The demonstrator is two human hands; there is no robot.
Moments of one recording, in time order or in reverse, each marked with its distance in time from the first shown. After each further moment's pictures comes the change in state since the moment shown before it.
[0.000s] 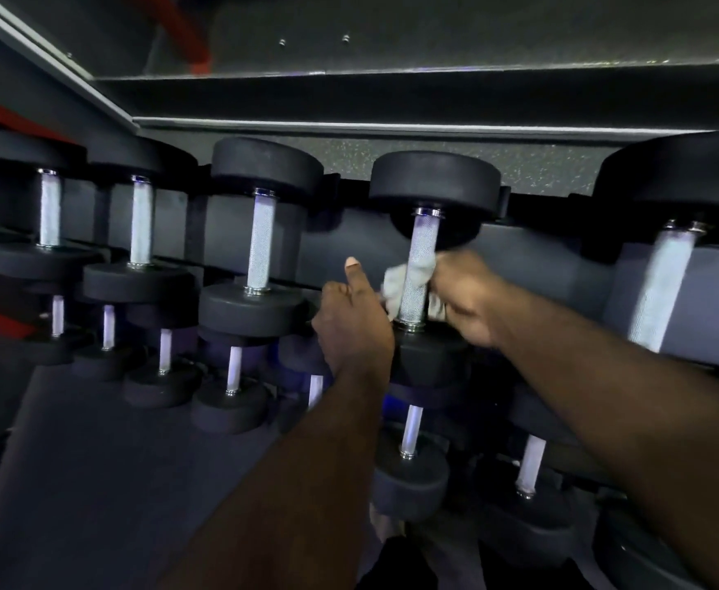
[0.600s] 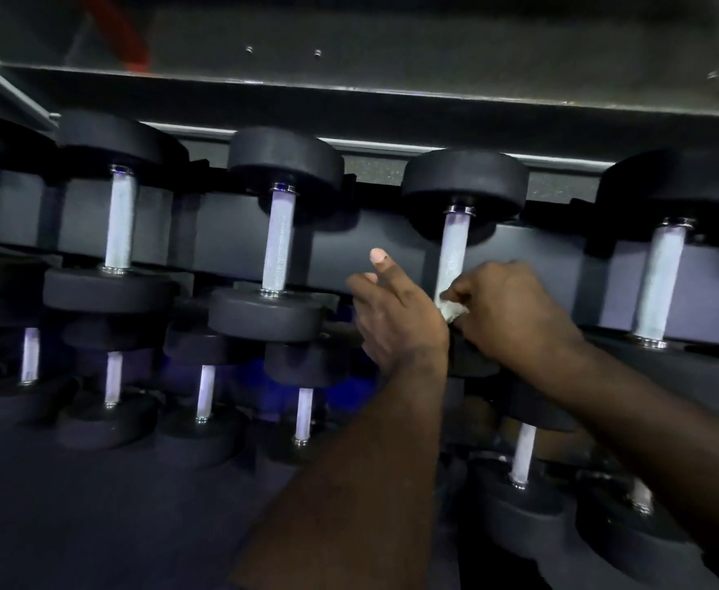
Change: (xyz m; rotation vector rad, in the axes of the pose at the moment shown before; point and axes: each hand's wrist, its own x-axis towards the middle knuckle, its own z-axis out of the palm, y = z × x) left_hand 0.011 -0.012 -0.008 -0.173 -0.132 0.053; right_hand -0.059 0.017 0.039 -1.361 0.496 -0.479
